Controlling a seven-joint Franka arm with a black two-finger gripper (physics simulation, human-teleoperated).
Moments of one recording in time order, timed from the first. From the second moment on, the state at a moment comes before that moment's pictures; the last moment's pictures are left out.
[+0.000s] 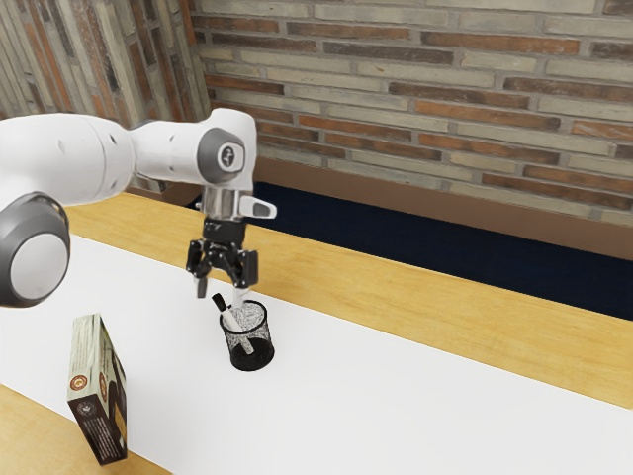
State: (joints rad) arm -0.06 0.56 0.12 -1.48 -0.12 1.47 0.18
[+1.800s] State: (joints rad) arm 0.05 0.76 0.15 -1.13 0.07 1.01 0.26
